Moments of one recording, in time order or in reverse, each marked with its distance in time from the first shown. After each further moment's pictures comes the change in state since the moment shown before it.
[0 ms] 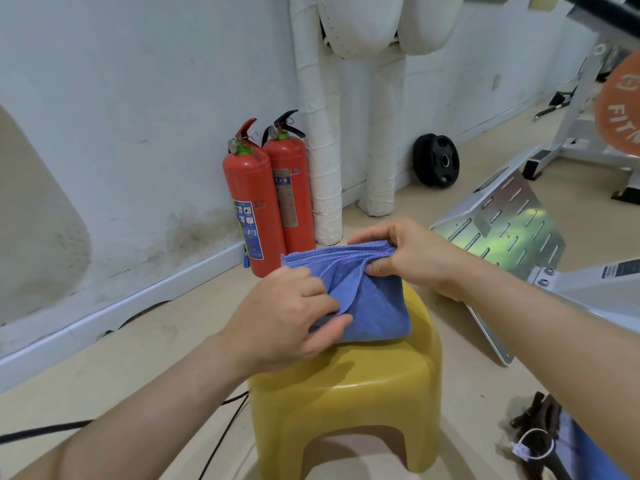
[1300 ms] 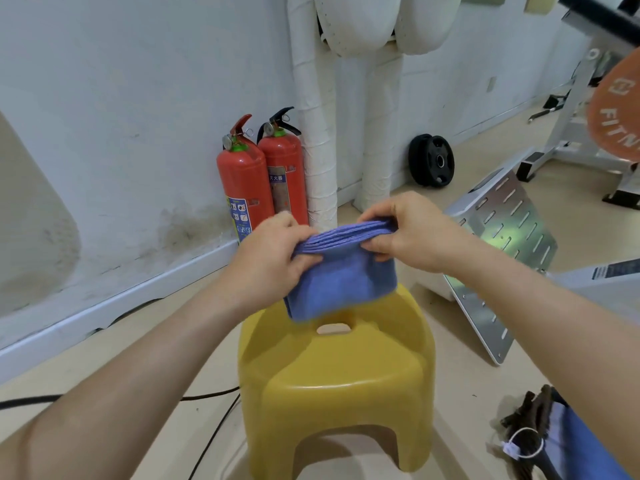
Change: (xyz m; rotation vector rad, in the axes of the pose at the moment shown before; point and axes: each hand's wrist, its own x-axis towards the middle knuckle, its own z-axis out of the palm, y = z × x) left_hand 0.041 -0.031 -0.008 -0.200 -0.068 -0.404; right_hand 0.001 -0.016 -0.015 -0.272 0.137 -0.163
